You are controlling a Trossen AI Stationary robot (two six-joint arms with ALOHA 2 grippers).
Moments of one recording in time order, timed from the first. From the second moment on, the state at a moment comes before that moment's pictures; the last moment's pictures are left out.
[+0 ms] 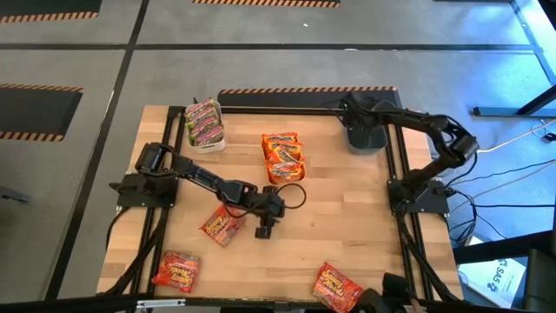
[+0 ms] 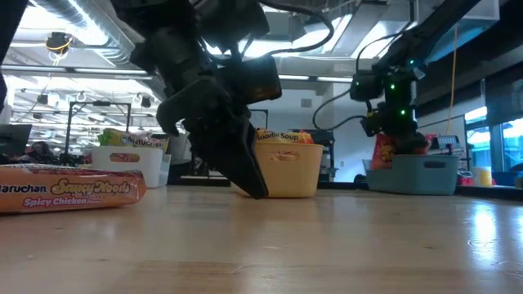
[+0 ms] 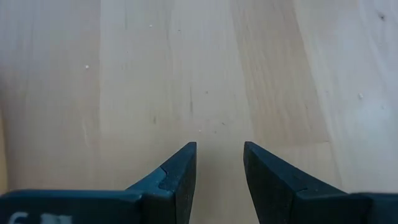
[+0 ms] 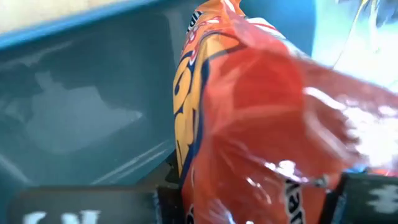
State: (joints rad) left arm -0.19 1.90 1.04 -0.04 -0.03 -0.09; right arm -0.83 1.53 0.93 -0.66 0.51 -0.73
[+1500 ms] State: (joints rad) left arm -0.20 1.90 1.04 -0.01 0.00 -0.07; right arm -0.93 1.70 1.15 -0.76 0.52 -0.62
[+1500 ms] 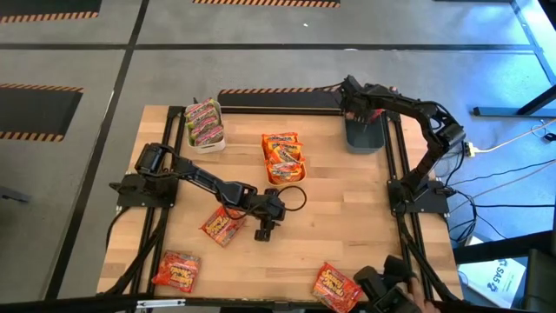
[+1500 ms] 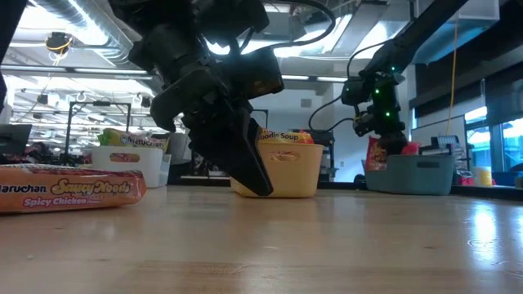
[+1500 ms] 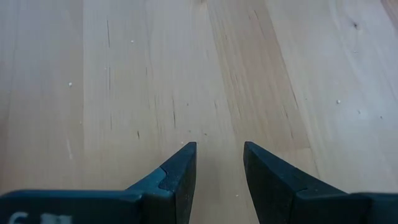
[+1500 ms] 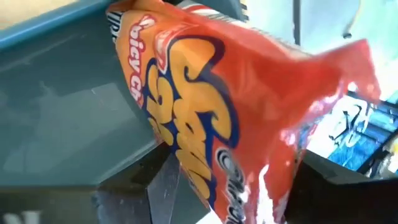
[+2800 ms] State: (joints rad) left arm -0.22 1.90 1.04 0.08 -0.29 -0.20; right arm -0.57 1.36 1.15 -1.02 0.43 -0.19
